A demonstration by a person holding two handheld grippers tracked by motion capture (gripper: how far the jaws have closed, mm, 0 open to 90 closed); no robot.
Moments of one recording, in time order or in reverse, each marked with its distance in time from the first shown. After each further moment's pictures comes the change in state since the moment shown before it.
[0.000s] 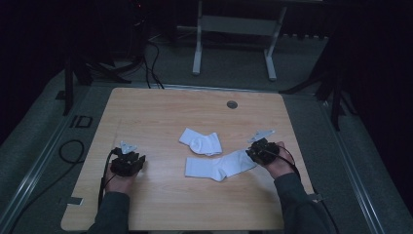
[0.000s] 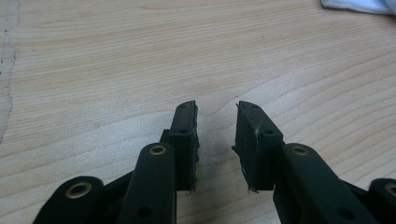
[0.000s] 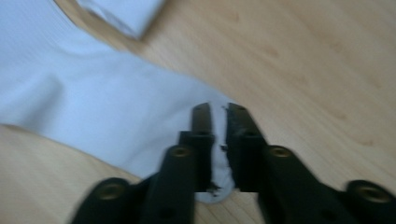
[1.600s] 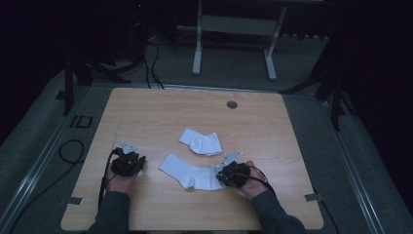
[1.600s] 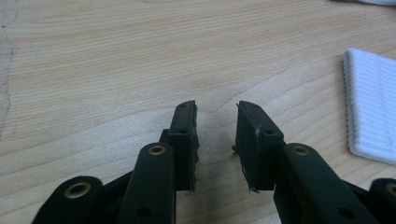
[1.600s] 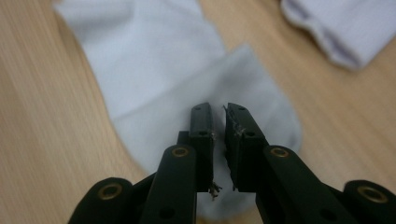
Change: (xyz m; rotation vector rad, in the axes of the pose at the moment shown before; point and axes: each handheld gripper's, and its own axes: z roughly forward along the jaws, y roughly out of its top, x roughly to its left) left arm -0.001 0.000 0.004 0.017 0.010 0.007; right arm 0.099 0.006 0.027 -0.006 0.237 -0.141
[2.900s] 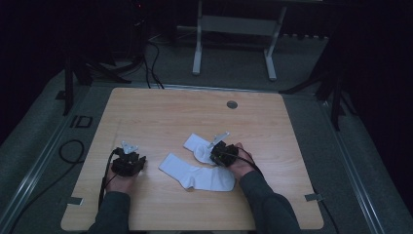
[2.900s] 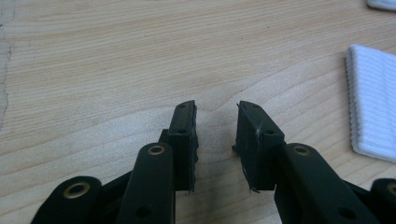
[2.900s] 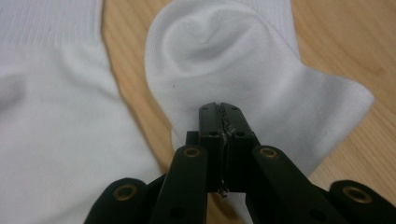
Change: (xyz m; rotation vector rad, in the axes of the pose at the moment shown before) left arm 0.000 0.000 0.001 0.005 0.003 0.006; right arm -0.039 0.048 0.035 0.044 -0.051 0.006
